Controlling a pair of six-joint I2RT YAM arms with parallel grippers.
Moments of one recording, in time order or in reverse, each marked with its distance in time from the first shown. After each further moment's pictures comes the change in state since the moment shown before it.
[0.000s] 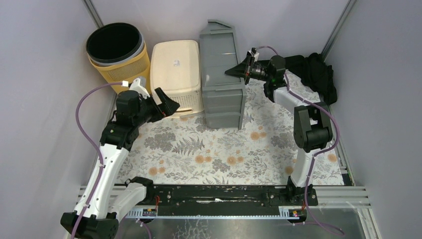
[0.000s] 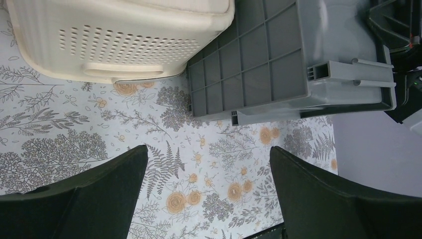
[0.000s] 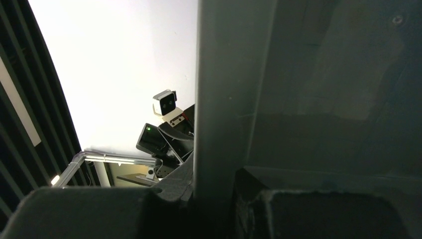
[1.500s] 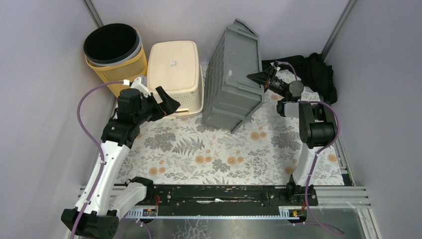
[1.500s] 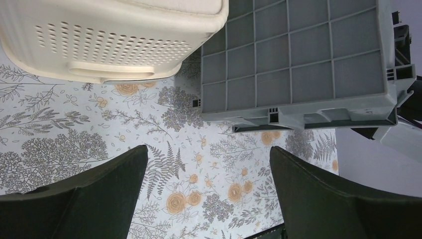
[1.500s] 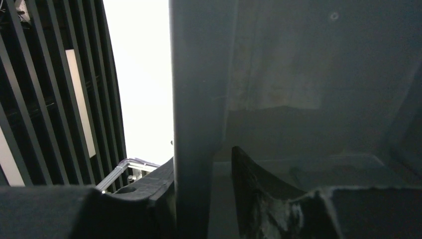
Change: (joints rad) left arm 0.000 0.030 0.019 -0.007 -0.007 -0.002; right arm -0.165 0.050 -0.324 0.737 0.061 0.443
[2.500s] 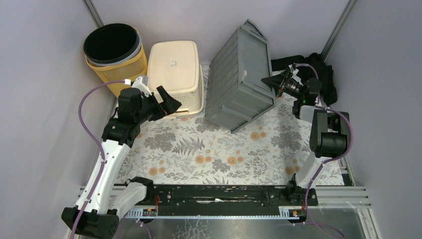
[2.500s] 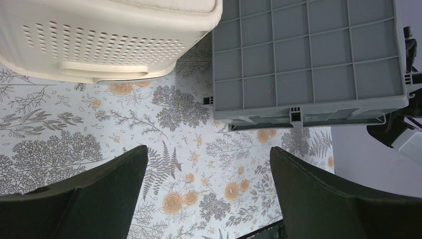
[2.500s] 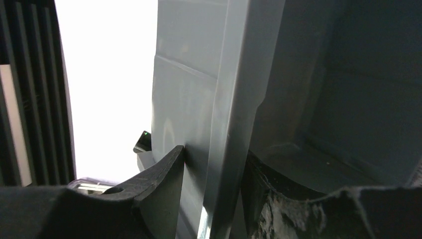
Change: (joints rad) left arm 0.000 0.012 0.000 0.013 0.025 -0.006; right arm -0.176 -0.148 -0.097 -0.322 -0.130 -0.347
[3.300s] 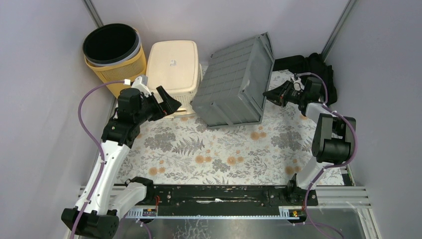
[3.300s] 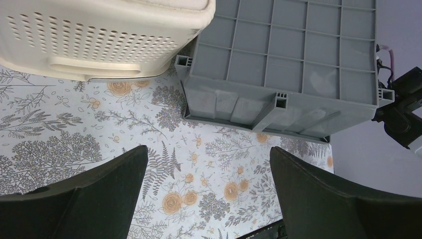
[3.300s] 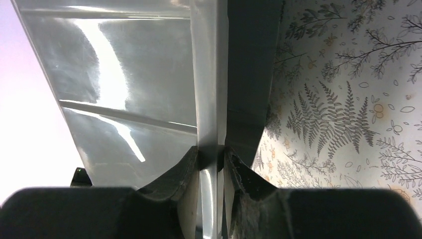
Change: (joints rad) left arm 0.000 -0.006 0.000 0.000 0.002 0.000; right arm -0.060 -0.092 0.053 -0.924 0.079 -0.699
